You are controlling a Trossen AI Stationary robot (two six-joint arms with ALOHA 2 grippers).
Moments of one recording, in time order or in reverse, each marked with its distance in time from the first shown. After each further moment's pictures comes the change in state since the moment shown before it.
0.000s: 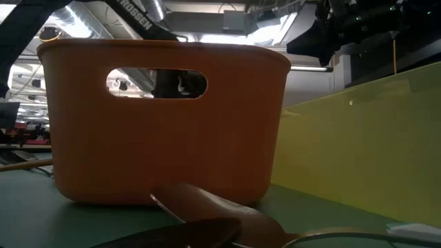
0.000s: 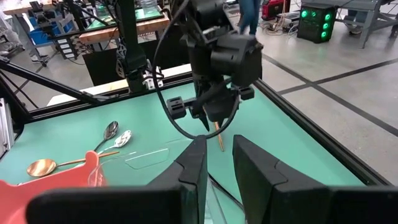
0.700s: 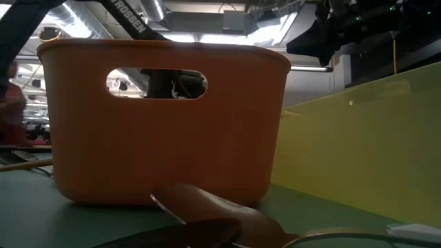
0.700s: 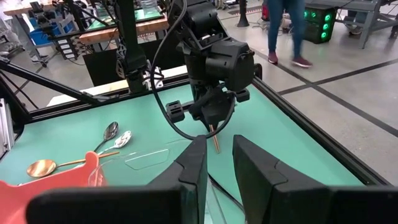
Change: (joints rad) left arm 0.008 -0.005 -0.112 0.097 -0.042 -0.004; right arm 0.000 0.000 0.000 0.002 0.000 0.000
